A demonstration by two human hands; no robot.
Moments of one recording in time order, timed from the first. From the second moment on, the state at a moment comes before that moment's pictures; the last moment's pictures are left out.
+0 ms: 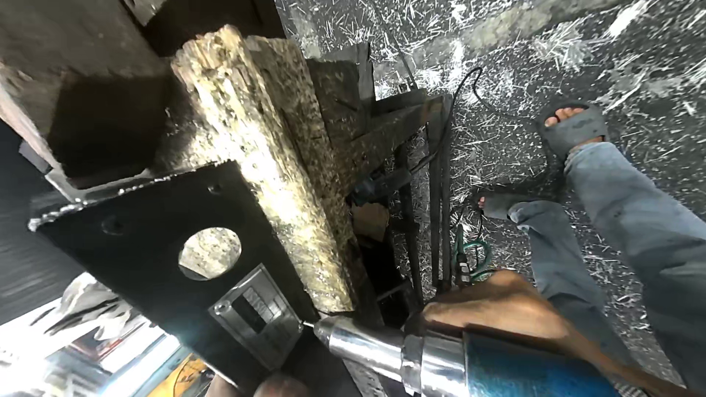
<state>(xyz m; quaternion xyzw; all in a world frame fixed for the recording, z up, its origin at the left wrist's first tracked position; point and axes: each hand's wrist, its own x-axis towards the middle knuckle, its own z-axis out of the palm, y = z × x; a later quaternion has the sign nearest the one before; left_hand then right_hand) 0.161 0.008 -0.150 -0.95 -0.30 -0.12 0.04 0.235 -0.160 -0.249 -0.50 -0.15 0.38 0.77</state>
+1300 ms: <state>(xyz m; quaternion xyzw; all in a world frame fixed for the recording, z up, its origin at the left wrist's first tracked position) 0.181 0.008 -0.160 -0.90 -0.37 -0.13 -0.20 0.226 -0.152 -0.261 -0.47 -0.18 0.32 0.80</state>
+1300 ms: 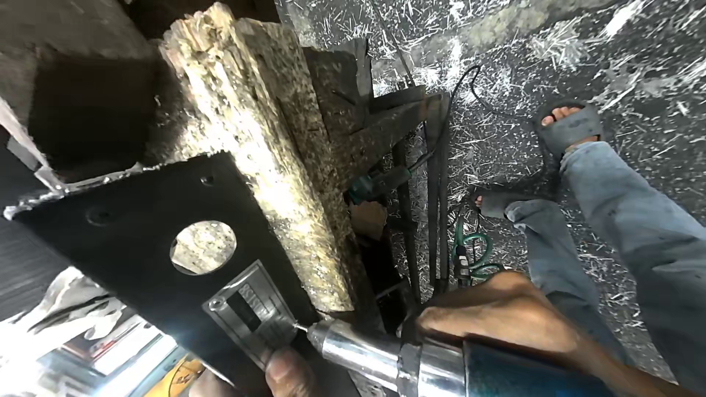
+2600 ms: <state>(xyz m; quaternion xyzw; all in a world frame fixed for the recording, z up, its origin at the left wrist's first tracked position) 0.172 0.002 -0.149 -0.93 -0.34 -0.13 -0.03 0.236 -0.154 -0.260 -0.49 -0.21 0.33 0.78</state>
